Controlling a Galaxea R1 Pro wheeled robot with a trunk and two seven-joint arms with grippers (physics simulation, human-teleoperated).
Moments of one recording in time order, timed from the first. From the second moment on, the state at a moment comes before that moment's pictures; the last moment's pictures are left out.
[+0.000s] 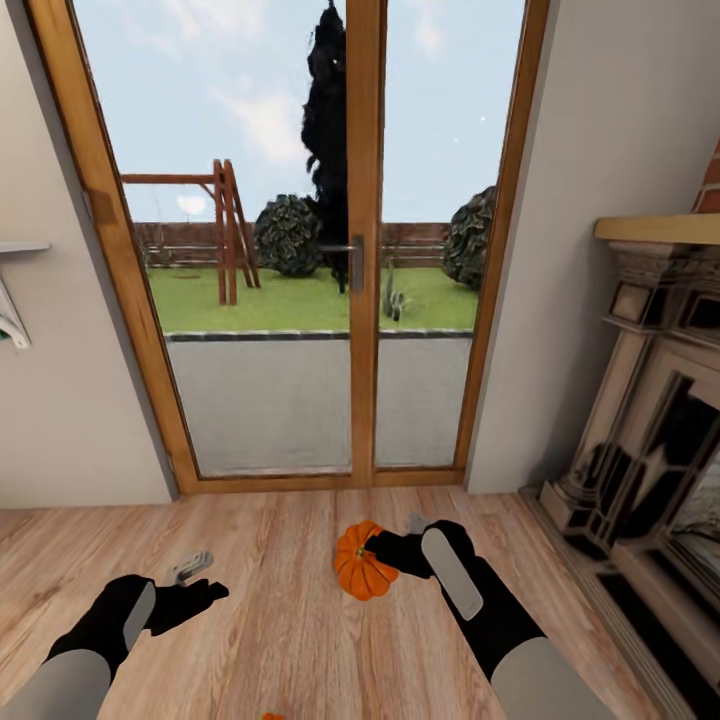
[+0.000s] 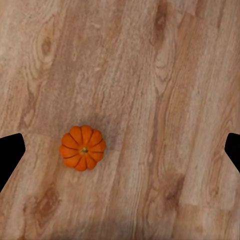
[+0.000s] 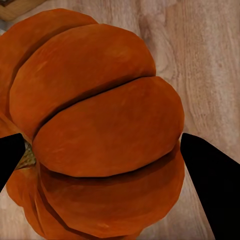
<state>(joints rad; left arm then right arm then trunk) -0.61 0.14 0.41 -0.50 -0.01 0.67 -0.27 -0.58 0.13 0.29 -0.94 -0.85 0.75 -0.45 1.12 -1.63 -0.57</state>
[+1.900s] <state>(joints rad) -0.61 0.14 0.41 -0.50 -0.01 0.67 -0.27 -0.58 0.13 0.29 -0.95 -0.86 0.73 -0.44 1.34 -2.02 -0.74</state>
